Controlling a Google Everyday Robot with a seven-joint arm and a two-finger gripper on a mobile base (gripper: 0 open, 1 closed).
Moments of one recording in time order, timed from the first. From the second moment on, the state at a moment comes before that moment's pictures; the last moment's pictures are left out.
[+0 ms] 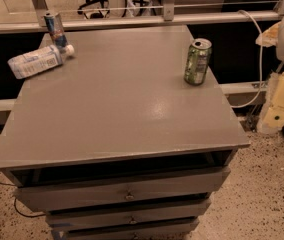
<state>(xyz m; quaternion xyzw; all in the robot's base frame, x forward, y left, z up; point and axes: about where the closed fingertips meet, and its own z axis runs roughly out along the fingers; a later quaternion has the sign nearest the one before) 0.438 -0.217 0.976 -0.60 0.78 -0.03 0.16</state>
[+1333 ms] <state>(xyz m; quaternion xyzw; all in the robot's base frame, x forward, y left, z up) 0.412 -0.026 1.002 -0.69 0.68 -0.03 0.24</state>
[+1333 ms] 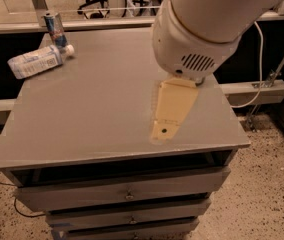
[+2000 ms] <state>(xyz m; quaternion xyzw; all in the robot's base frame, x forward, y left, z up) 0.407 -0.023 1.010 -0.69 0.68 -0.04 0.24</state>
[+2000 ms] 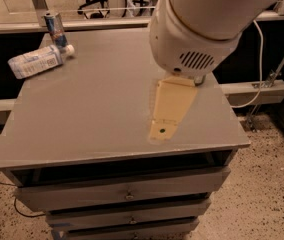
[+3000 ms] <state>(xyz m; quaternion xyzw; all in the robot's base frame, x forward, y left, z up) 0.450 0.128 0.986 -0.73 0.59 0.04 0.33</state>
